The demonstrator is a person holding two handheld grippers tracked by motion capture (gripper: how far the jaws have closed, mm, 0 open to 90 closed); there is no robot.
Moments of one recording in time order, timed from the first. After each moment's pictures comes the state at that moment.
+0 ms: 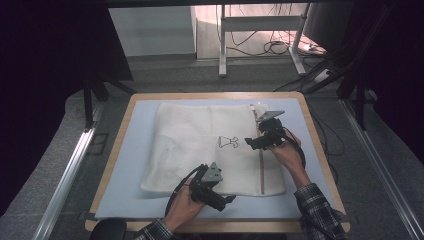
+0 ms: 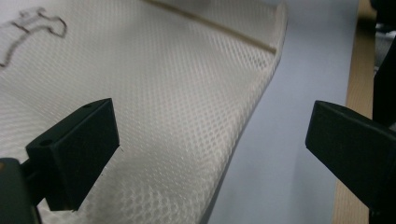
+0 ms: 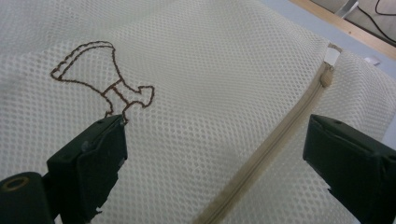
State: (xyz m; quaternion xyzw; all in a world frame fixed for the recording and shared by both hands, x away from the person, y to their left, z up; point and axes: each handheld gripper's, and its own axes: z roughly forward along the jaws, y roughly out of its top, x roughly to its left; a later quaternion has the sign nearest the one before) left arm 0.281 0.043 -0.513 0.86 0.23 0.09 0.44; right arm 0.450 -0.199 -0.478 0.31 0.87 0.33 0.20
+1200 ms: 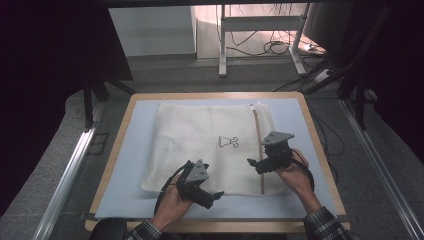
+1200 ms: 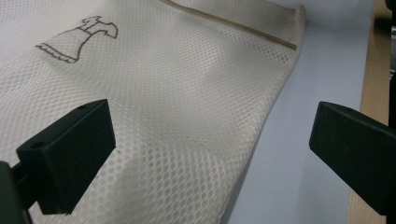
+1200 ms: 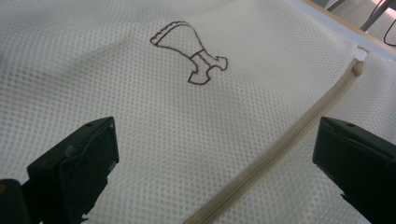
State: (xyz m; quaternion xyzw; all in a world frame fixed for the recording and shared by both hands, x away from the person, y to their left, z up) left arm 0.278 0.078 -0.507 0.85 0.24 0.13 0.45; right arm 0.372 -0.211 -0.478 0.26 0.87 0.37 0.20
